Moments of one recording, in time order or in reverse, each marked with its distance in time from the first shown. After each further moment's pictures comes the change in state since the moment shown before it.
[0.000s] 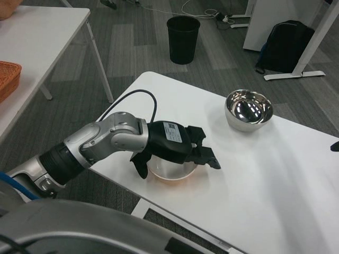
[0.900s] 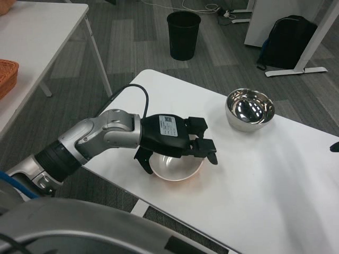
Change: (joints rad) left arm 0.017 -0.005 0.080 0.032 -0.010 -0.149 0.132; right arm 0.011 0.001 0.000 -0.002 0.014 0.000 0.002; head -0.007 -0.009
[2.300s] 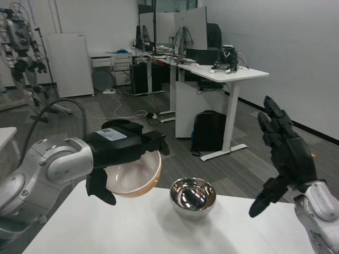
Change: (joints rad) left arm -0.521 0.189 -0.095 -0.216 -0.119 0.824 -0.179; right arm -0.012 0.048 0.012 -0.193 -0.022 0.093 0.084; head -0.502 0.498
